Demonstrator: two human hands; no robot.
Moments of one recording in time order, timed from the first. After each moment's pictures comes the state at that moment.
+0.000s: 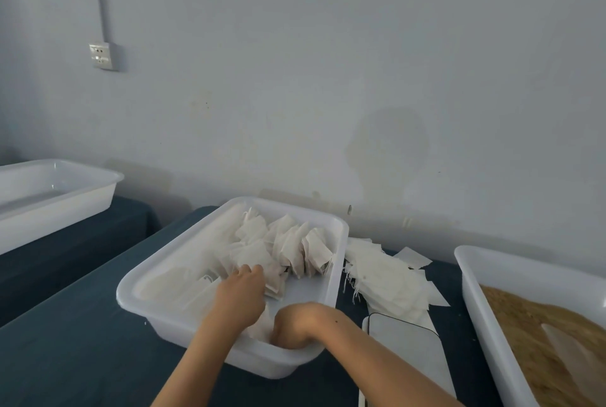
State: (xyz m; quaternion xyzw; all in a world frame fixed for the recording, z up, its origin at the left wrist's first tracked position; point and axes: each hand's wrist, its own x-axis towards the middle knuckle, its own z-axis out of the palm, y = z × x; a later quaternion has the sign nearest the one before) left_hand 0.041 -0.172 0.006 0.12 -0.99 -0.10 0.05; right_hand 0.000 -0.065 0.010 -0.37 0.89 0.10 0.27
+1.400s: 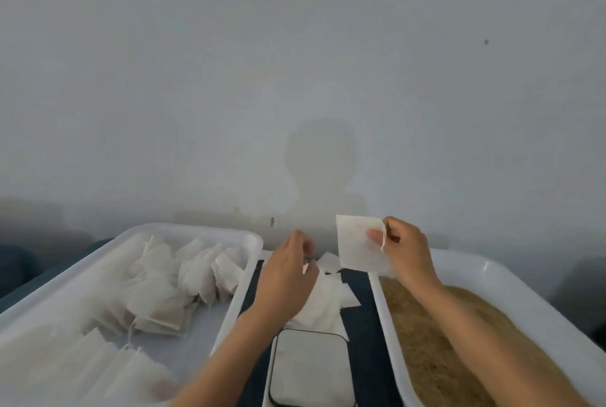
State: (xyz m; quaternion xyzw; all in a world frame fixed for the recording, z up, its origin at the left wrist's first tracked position) left_hand -0.026 0.010 0.061 -0.10 -0.88 -0.37 0.28; right_hand -0.074 0.201 0.088 -0.14 0.85 -0.43 -0.26
